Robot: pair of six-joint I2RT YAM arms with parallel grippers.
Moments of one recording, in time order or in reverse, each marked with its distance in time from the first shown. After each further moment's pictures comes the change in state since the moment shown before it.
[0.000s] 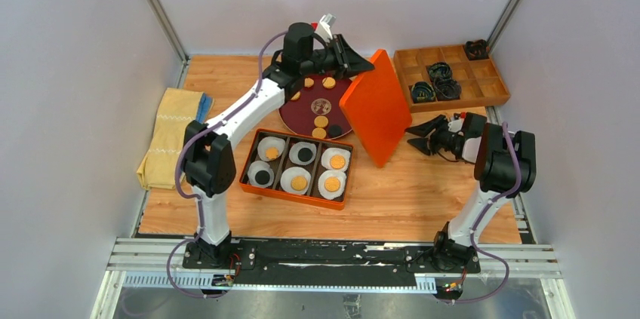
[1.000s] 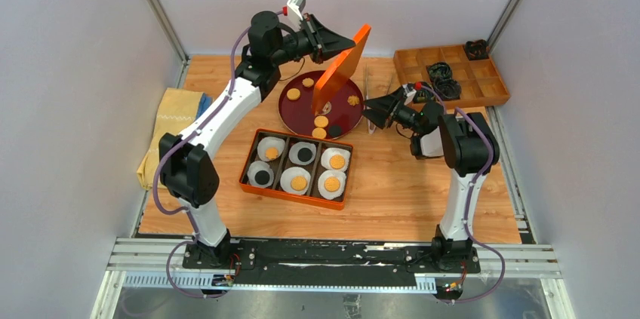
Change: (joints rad) left arm 0.111 -0.155 -0.067 0.145 0.071 -0.187; right arm 0.373 0.211 0.071 1.086 -0.022 0.728
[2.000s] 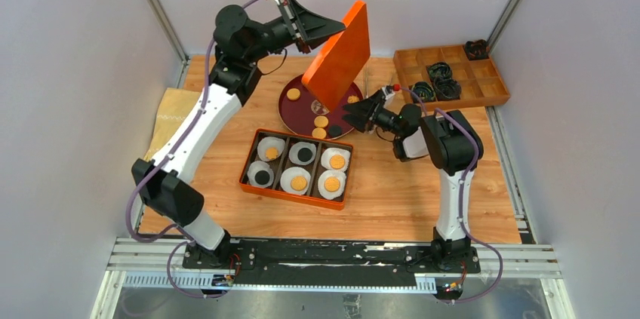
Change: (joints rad) left arm 0.005 -0.154 0.028 0.070 0.027 -0.158; right arm 0.164 0.055 0.042 0.005 0.099 -0.055
